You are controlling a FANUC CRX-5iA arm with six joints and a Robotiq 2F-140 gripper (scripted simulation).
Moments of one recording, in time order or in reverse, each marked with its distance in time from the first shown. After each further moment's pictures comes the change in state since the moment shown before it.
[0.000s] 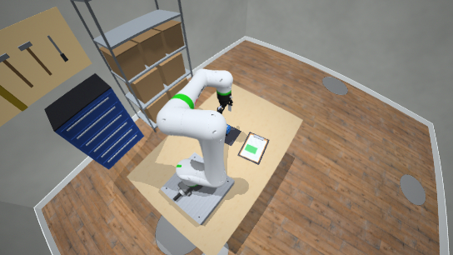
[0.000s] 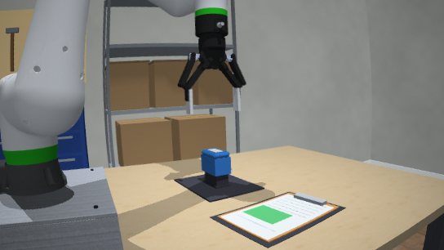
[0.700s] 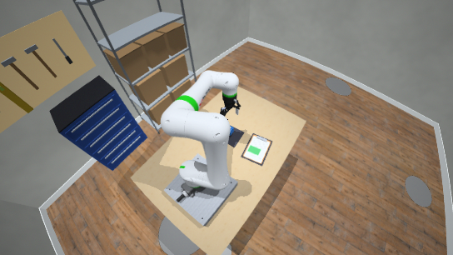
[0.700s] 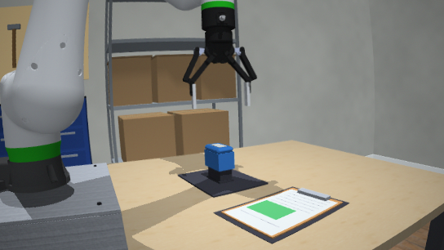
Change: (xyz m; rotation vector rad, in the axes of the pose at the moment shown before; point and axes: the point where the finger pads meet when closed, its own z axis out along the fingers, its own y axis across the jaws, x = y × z) arm -0.017 0.003 -0.001 0.002 0.004 0.279
